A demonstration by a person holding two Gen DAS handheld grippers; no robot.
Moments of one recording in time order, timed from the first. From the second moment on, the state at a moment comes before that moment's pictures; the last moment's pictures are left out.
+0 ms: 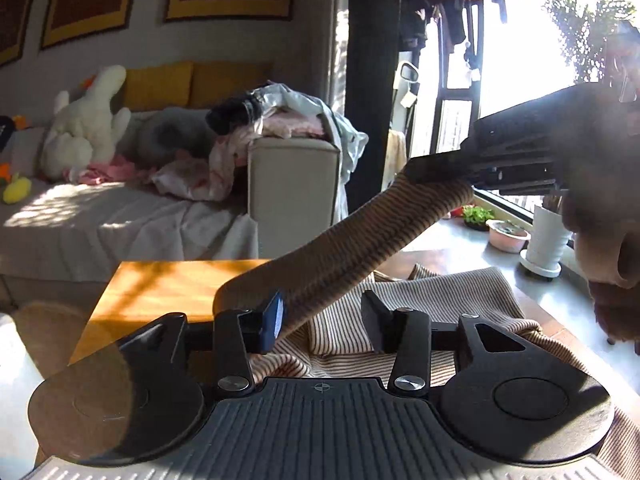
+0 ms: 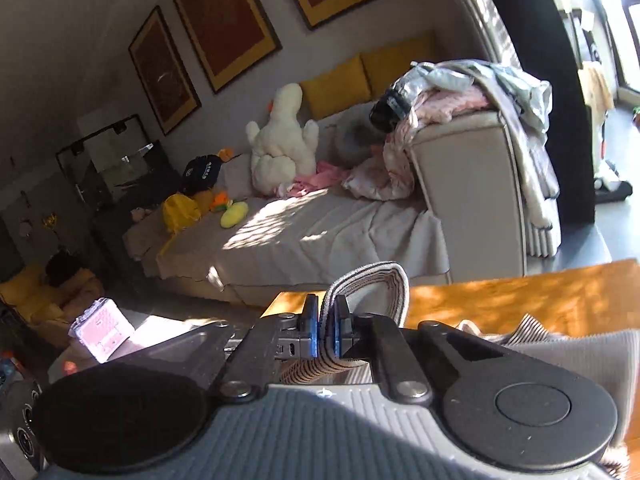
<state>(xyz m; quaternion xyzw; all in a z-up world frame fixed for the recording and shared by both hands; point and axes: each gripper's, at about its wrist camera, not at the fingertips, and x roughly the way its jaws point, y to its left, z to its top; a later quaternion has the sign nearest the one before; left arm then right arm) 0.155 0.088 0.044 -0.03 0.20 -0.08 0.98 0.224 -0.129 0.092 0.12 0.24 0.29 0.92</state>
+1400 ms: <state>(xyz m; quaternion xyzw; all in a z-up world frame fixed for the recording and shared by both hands) 0.224 0.023 -0.027 -0.03 0.30 -0.16 0.94 0.238 -0.217 -0.045 0.15 0.28 0.13 0.94</state>
